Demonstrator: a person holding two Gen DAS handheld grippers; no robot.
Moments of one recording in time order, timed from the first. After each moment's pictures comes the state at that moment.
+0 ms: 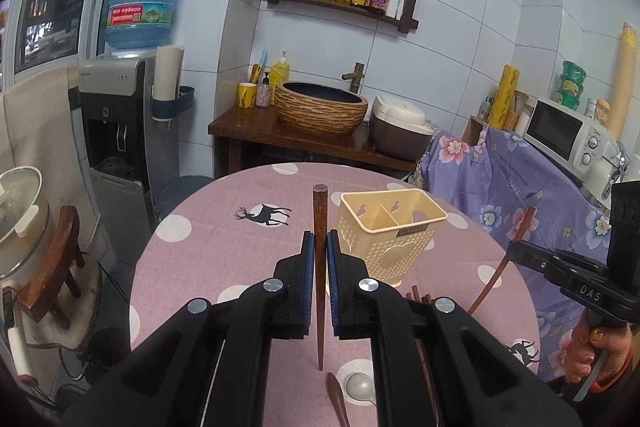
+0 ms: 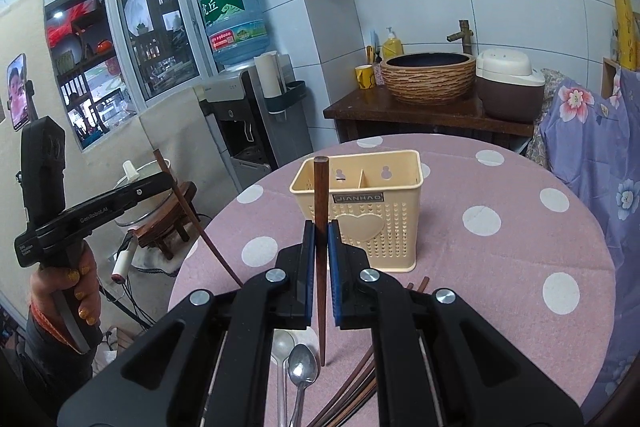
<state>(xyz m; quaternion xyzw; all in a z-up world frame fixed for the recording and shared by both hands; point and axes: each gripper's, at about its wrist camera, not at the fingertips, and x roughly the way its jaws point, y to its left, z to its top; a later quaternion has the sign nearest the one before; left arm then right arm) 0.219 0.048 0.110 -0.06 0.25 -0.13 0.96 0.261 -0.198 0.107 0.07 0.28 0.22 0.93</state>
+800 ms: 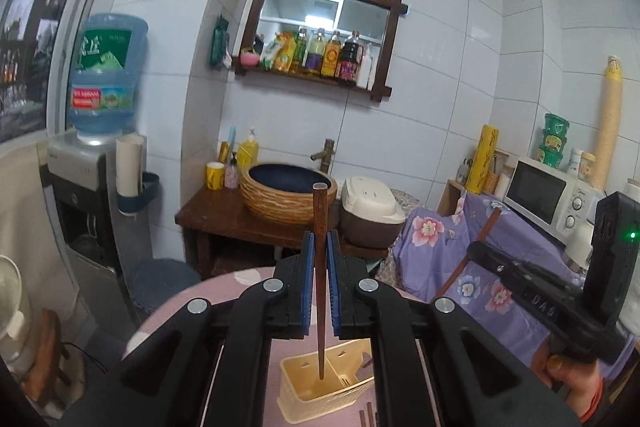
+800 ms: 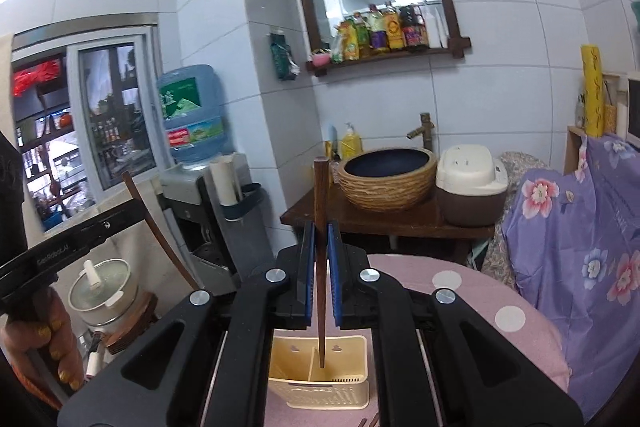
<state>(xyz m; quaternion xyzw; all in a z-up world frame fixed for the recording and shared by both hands) 0.297 -0.010 0.230 -0.07 0.16 -0.15 0.97 0.355 -0.215 0.232 0.09 0.16 0.12 0.97</state>
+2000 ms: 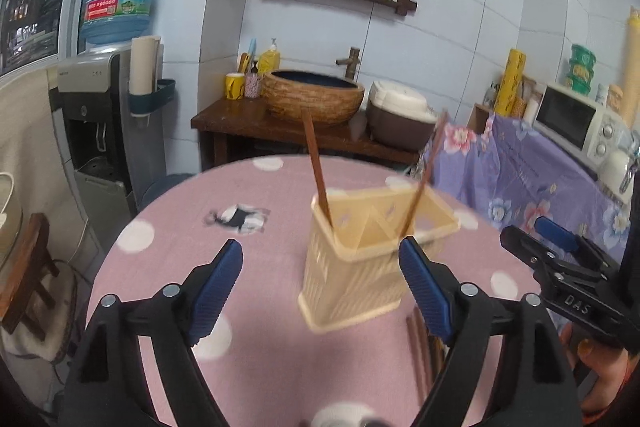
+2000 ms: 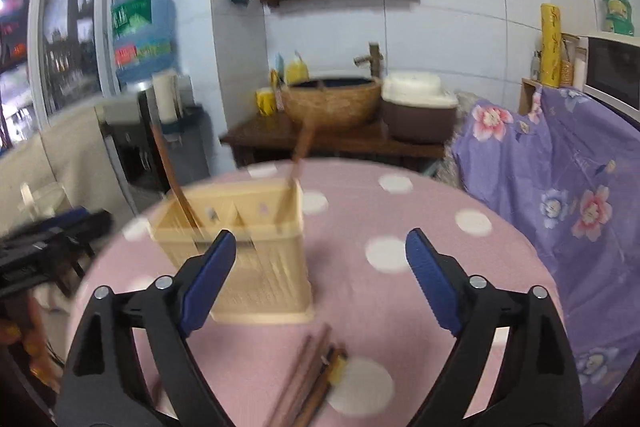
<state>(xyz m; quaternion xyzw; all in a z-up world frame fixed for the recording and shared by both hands) 0.271 -0.004 0.072 -0.04 0.28 -0.12 0.95 0.308 -0.220 0.065 0.03 0.26 0.02 0.97</state>
